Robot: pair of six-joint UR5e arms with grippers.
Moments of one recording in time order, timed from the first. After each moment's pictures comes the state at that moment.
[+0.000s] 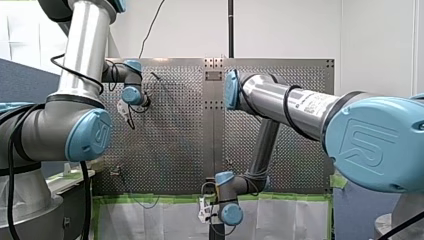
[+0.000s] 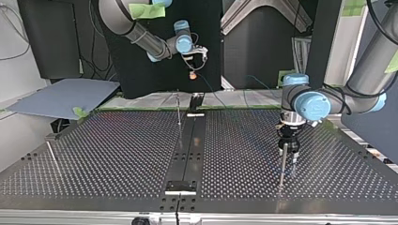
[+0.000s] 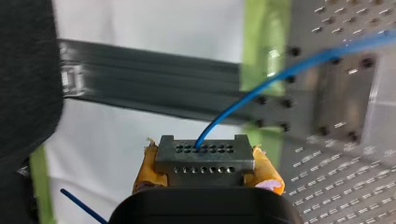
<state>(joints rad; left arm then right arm) 0.05 -1.88 -1.70 -2.69 -1.57 -2.07 2.34 -0.27 1.40 -0.73 1.77 1.63</state>
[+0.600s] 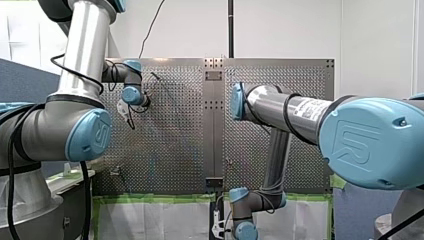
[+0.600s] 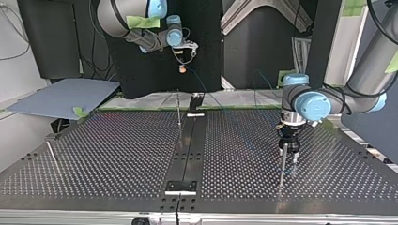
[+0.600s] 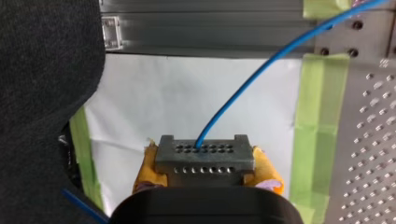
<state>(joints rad) 0.05 -1.88 -1.70 -2.69 -1.56 -2.08 2.27 -0.19 1.48 -0.89 1.76 1.68</state>
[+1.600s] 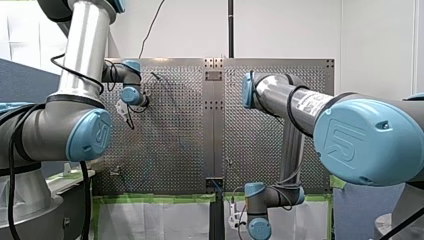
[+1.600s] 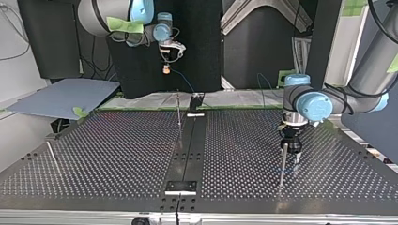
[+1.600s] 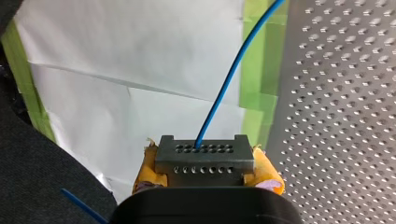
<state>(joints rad) 0.06 -1.88 -1.70 -2.69 -1.57 -2.10 2.18 -0.30 1.68 -1.09 1.85 1.63</state>
